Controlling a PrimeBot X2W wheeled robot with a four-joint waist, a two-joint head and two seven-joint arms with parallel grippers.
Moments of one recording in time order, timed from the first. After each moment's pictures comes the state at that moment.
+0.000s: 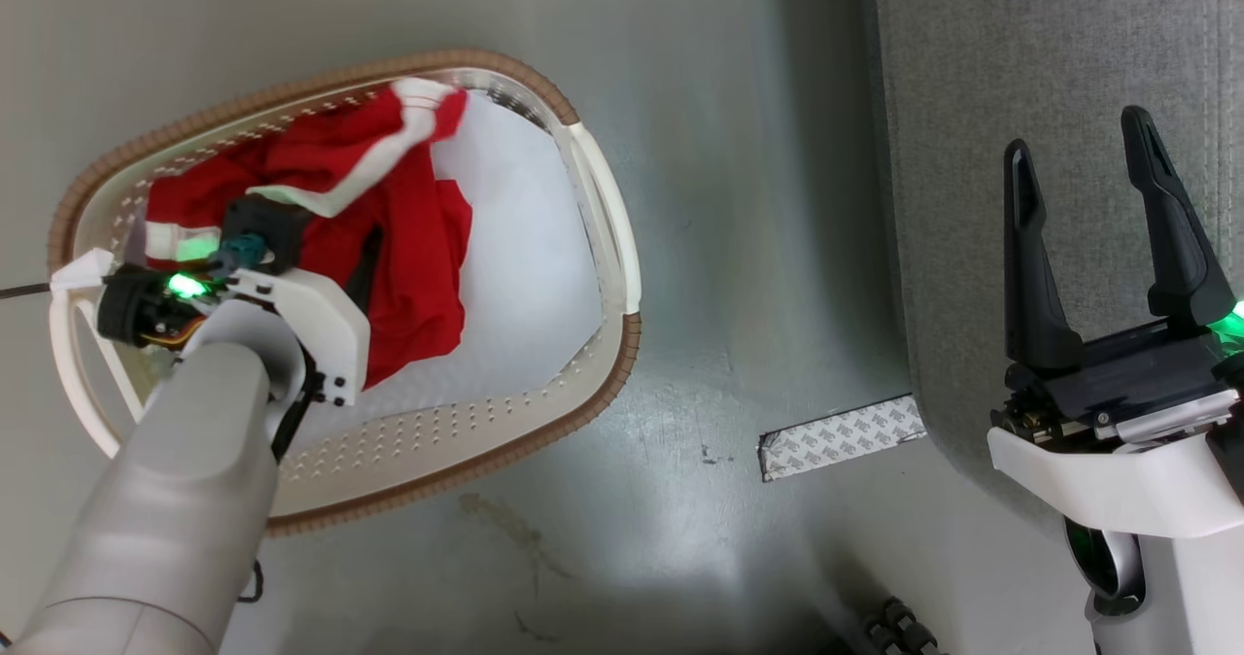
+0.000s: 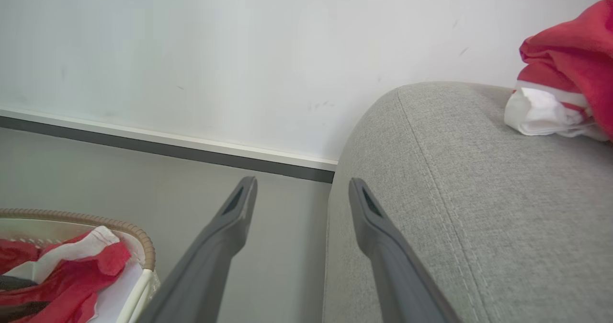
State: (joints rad) left arm -0.96 0.26 -0.43 1.11 -0.17 -0.12 -0.20; right arm -0.40 -0.05 0.10 -0.15 0.10 0.13 -0.26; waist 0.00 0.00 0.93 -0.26
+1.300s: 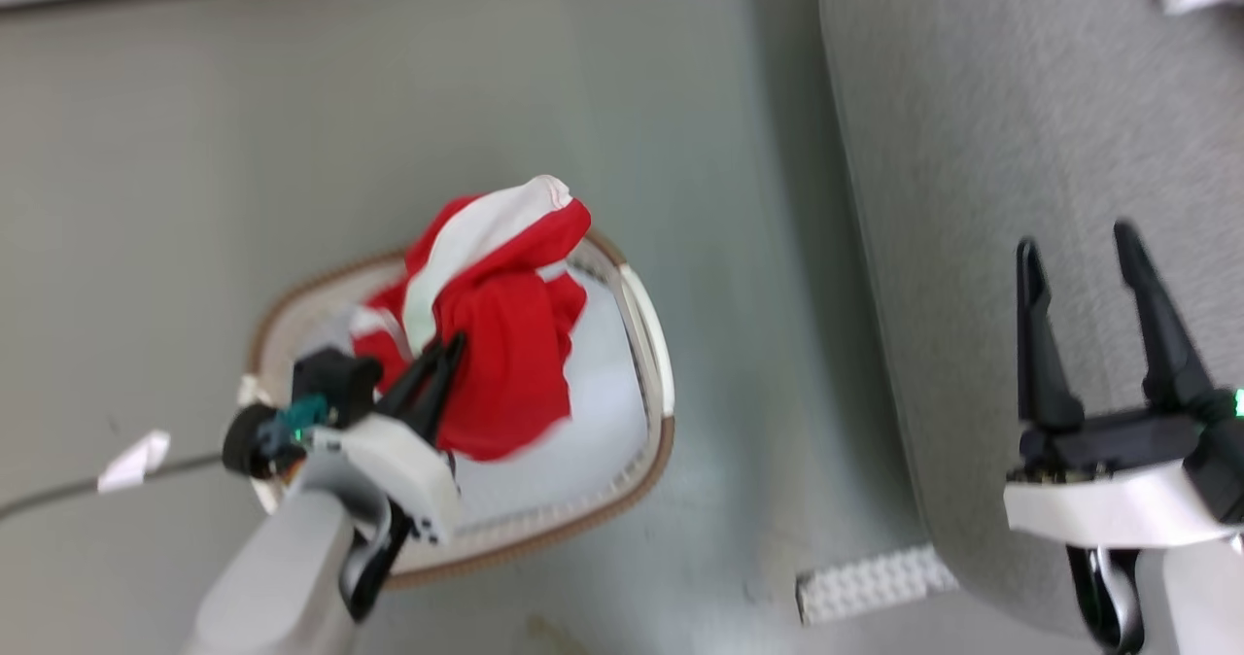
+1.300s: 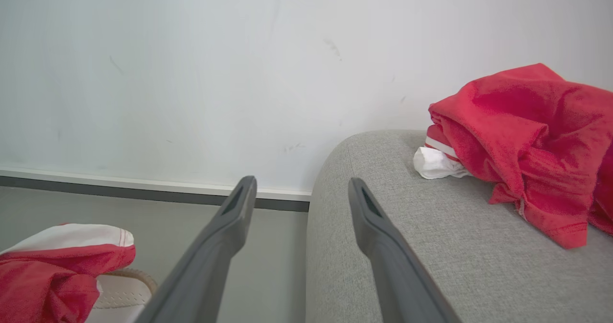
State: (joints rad) left arm -0.64 0.25 -0.50 0.75 -0.39 -0.13 -0.26; right arm -0.32 -0.05 0.03 0.02 0.12 0.13 -0.26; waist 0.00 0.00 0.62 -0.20
